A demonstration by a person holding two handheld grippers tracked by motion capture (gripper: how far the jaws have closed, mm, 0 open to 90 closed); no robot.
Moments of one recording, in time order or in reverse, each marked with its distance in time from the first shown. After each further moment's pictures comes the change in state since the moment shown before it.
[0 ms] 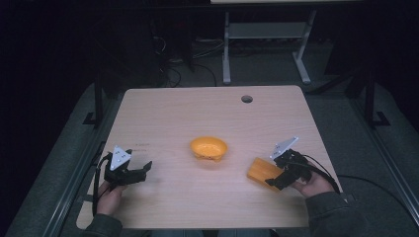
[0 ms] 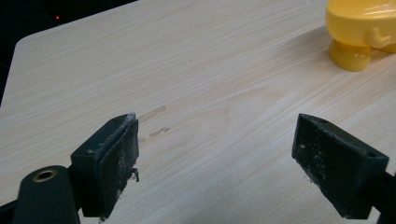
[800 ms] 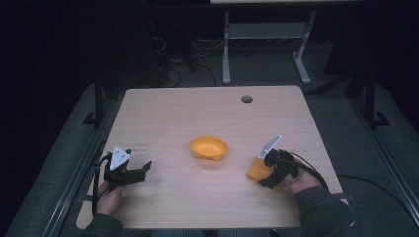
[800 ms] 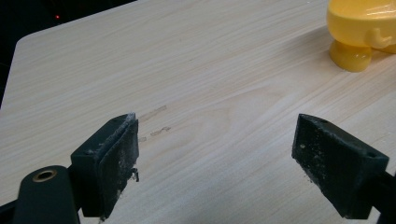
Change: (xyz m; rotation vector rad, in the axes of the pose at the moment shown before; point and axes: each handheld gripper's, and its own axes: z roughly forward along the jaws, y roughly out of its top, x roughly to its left) left arm 0.002 0.000 -0.001 0.002 -0.001 0.002; right arm -0.004 0.017 0.033 0.101 0.042 -0.007
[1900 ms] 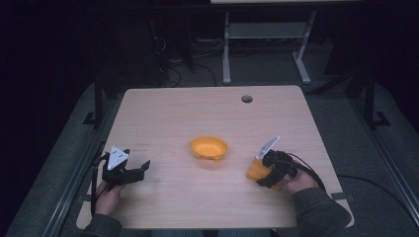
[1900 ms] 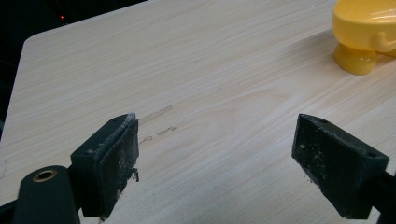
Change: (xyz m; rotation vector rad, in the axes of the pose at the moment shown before) left arm 0.003 -0.001 -0.002 -0.011 0.011 -0.015; right arm 0.002 0.002 0.004 -0.016 -0.002 -0.002
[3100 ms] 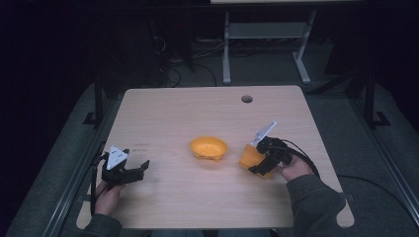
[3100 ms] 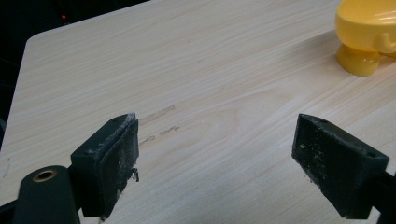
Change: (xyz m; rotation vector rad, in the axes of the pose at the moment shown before) left arm 0.002 0.000 -0.001 0.004 0.002 -0.006; right arm -0.011 0.039 -0.022 -0.093 0.029 -0.067
